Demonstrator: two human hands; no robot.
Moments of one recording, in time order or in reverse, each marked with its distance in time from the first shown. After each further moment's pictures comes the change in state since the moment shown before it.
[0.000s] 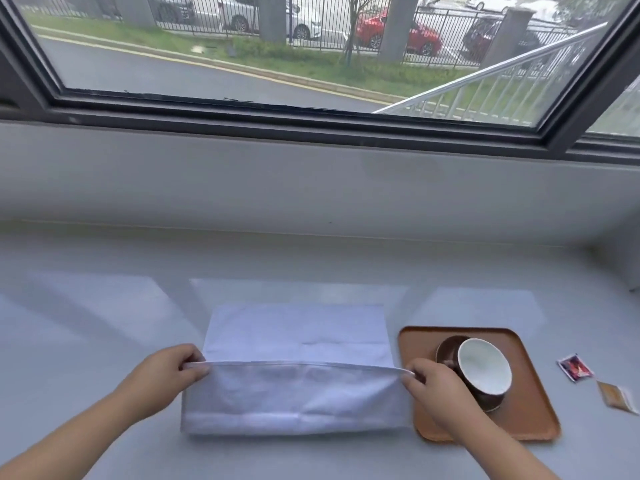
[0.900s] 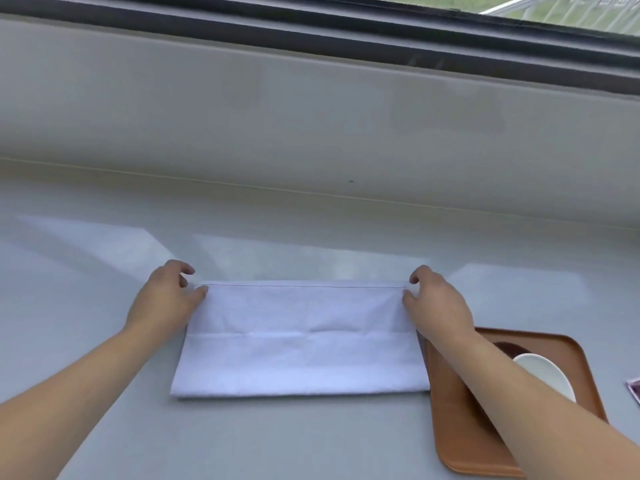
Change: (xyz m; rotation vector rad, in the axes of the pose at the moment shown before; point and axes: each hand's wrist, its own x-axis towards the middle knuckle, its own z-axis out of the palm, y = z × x) left_hand 0.151 0.003 0.029 -0.041 0.342 -0.120; right_hand 0.181 -0.019 0.017 -0.266 0.165 -0.015
